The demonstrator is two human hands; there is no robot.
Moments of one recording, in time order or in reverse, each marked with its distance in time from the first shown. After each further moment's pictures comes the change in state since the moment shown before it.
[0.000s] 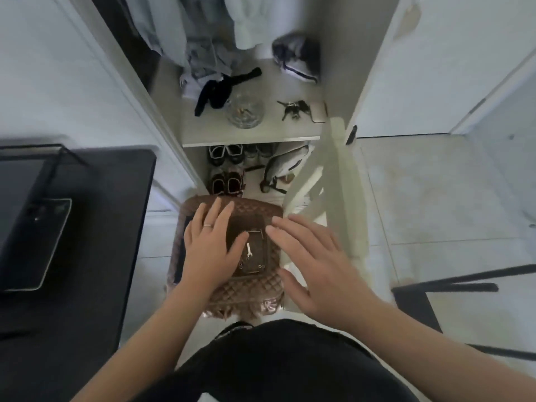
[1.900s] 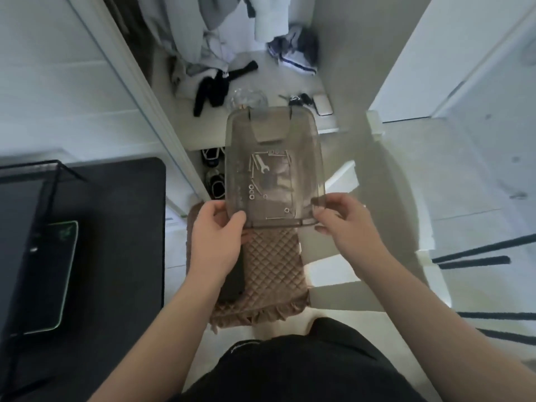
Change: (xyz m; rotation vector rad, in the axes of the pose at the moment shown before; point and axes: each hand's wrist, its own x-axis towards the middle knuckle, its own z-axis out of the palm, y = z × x) left_hand 0.046 -0.064 -0.066 -1.121 -0.048 -0.438; right_hand 0.102 -0.018 0.063 0.852 0.307 1.059
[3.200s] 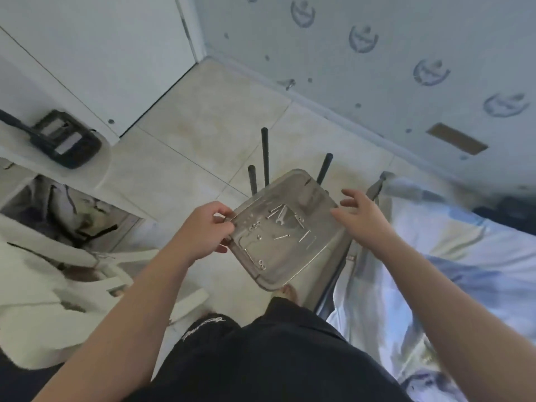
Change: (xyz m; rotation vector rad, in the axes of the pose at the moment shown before) left_hand -0.227 -0.101 0.500 0.904 -1.075 0.029; right_hand -0.200 0.254 -0.557 -0.076 0.658 0.428
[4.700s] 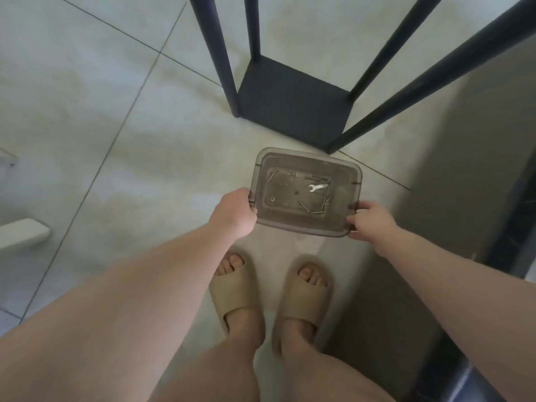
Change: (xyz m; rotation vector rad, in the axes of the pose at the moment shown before) left_hand 0.468 -0.464 0.263 0.610 -0.190 -0.147; right_hand 0.331 0.485 0.371 0.209 0.012 0.767
